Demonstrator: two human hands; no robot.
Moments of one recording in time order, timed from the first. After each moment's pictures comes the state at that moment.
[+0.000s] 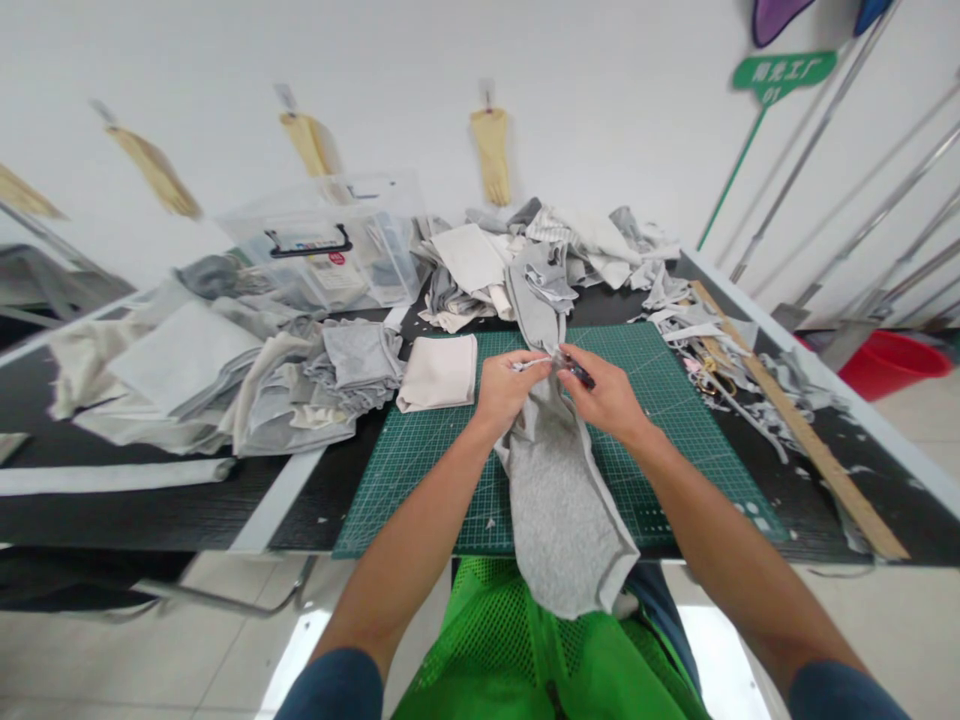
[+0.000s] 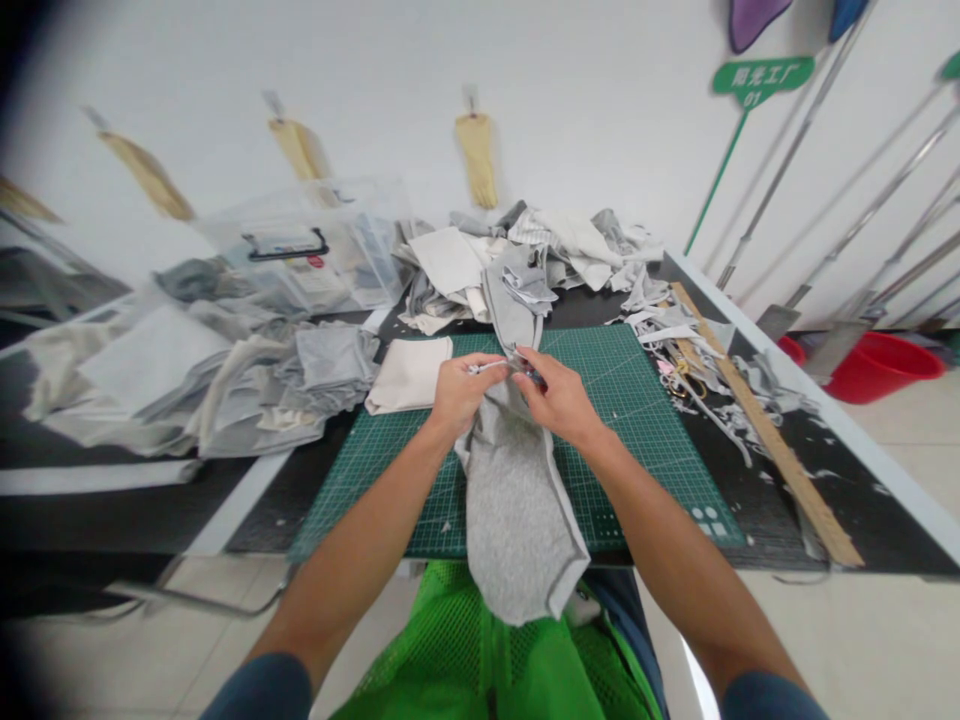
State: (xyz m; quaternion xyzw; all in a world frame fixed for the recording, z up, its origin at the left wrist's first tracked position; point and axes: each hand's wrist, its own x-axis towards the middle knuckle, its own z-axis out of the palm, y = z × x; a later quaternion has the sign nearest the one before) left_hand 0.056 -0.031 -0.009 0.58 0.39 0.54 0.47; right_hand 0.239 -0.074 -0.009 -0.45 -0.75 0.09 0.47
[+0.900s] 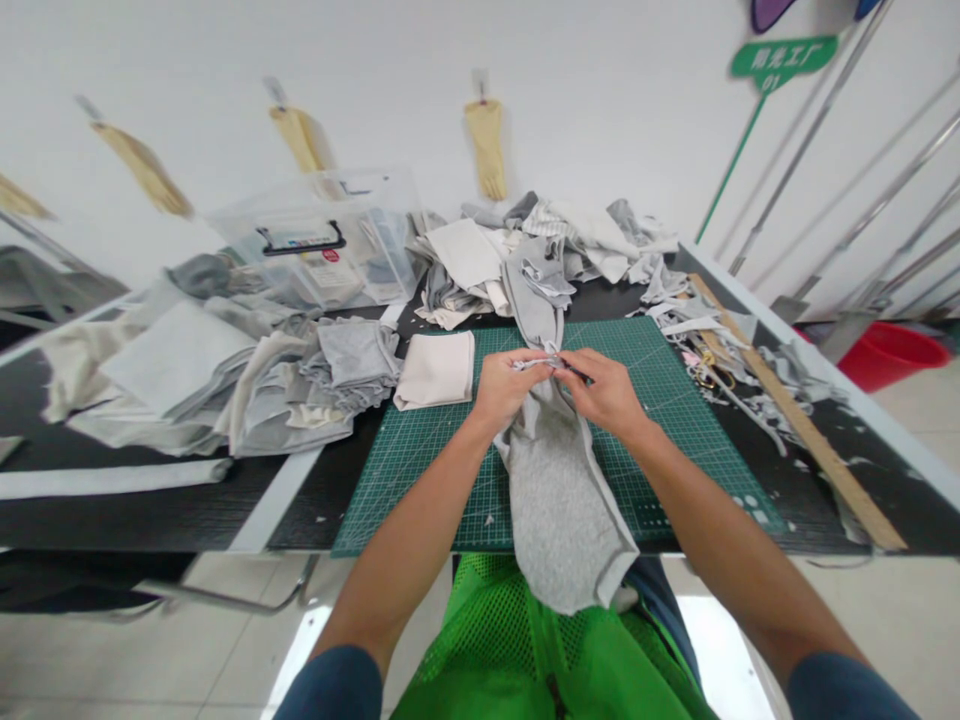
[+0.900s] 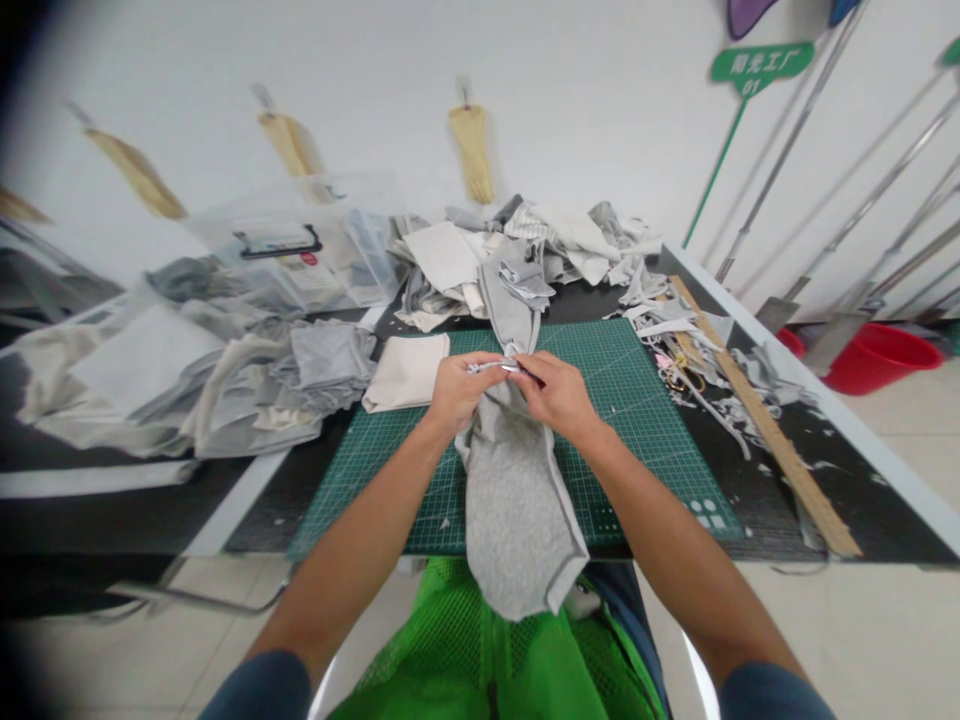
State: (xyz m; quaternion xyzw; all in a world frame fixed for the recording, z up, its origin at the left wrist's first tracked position) left_hand 0.057 -0.034 -0.007 0.60 0.36 0.52 0.50; right_hand 0.240 -0.070 -0.014 -0.41 -0.77 0.03 0.49
